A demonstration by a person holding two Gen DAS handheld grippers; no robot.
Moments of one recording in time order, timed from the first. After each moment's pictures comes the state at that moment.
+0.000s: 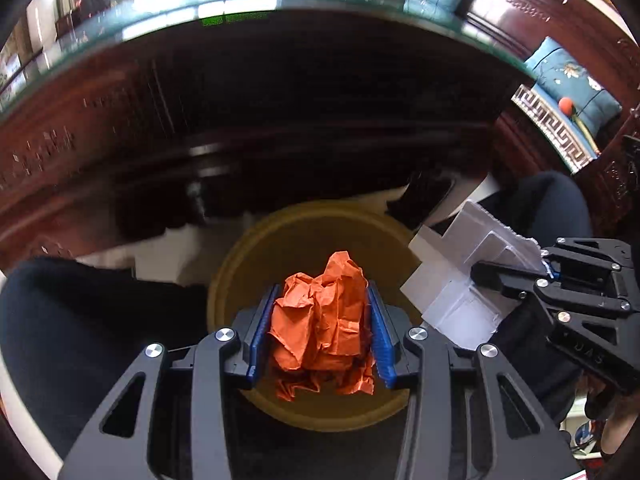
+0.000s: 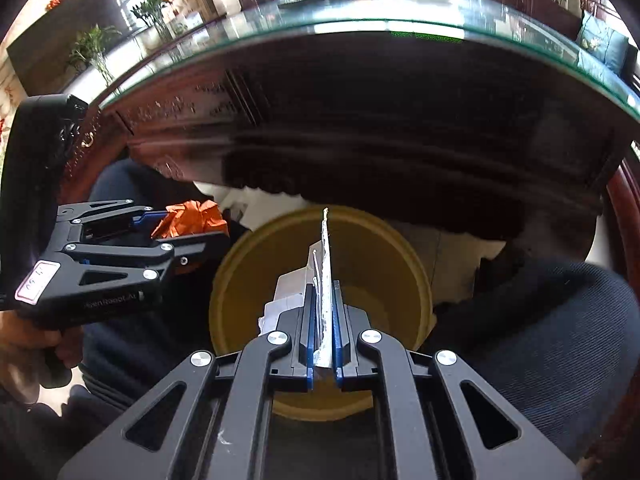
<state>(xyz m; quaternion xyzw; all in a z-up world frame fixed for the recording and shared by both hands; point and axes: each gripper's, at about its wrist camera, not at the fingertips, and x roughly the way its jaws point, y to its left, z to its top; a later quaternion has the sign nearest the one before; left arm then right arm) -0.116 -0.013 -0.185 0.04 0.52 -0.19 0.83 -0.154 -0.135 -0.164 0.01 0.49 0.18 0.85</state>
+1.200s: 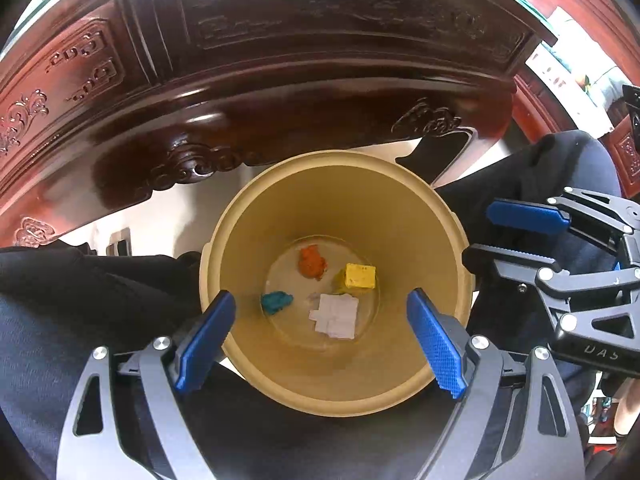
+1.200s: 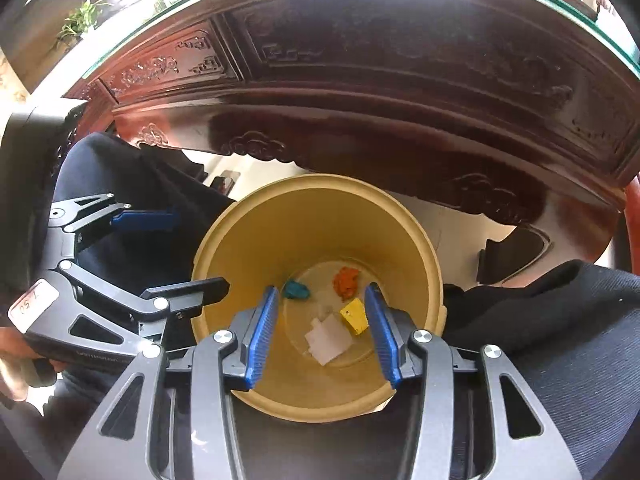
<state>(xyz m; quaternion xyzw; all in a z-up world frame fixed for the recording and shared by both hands) -0.107 -0.014 -0.219 0.06 0.57 -0.19 0.80 -0.137 -0.123 -0.191 -0.01 0.53 0.18 0.83</state>
